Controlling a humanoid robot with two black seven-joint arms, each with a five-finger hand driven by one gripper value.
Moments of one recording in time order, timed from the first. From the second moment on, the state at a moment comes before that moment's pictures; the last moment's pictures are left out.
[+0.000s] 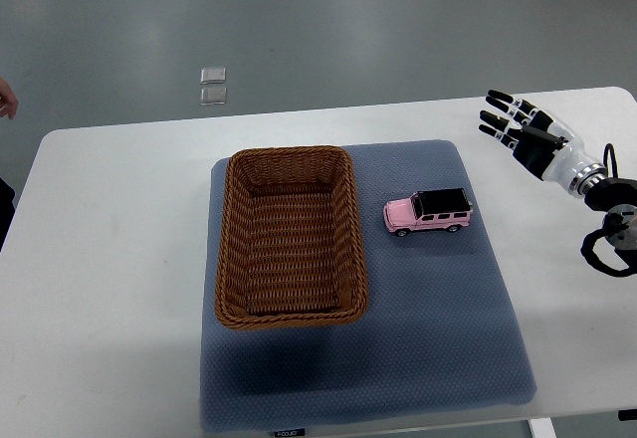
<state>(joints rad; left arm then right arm) -0.04 0.00 -0.07 -0.14 0.13 -0.03 -0.04 0.64 -0.42 0.67 0.69 -0.08 0.33 0.26</state>
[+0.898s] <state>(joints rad) -0.04 0.00 -0.07 -0.14 0.12 -0.03 -0.04 0.65 -0.43 0.67 0.69 -0.16 0.39 0.26</state>
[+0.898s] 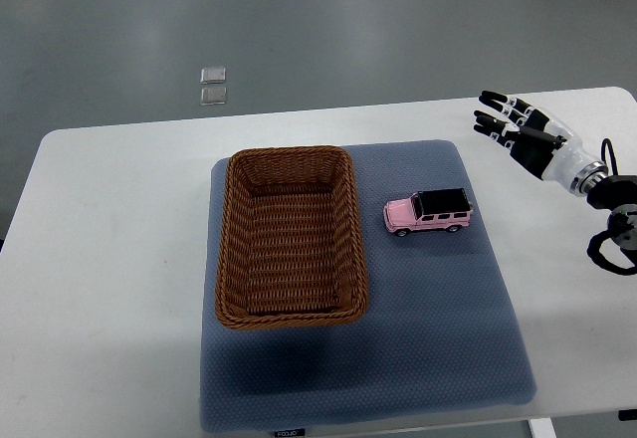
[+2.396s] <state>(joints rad) -0.04 0.00 -0.07 -0.13 0.12 -0.03 -0.04 0.81 -0.48 0.61 0.91 -1.43 0.47 0.35</state>
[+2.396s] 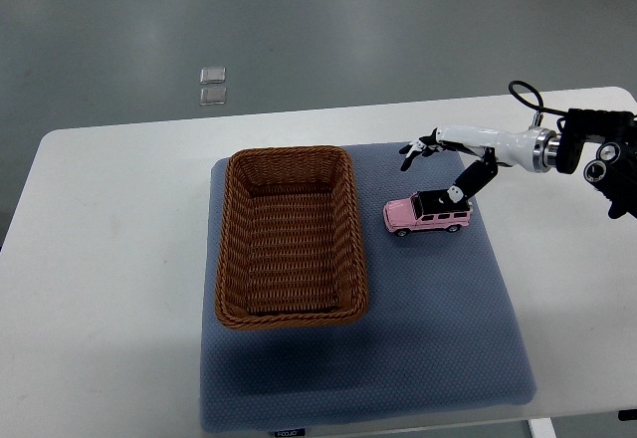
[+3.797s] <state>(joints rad) -0.04 0.00 -0.07 -0.14 0.12 -0.03 -0.04 0.91 -0.47 0.27 0.93 -1.52 0.20 0.28</state>
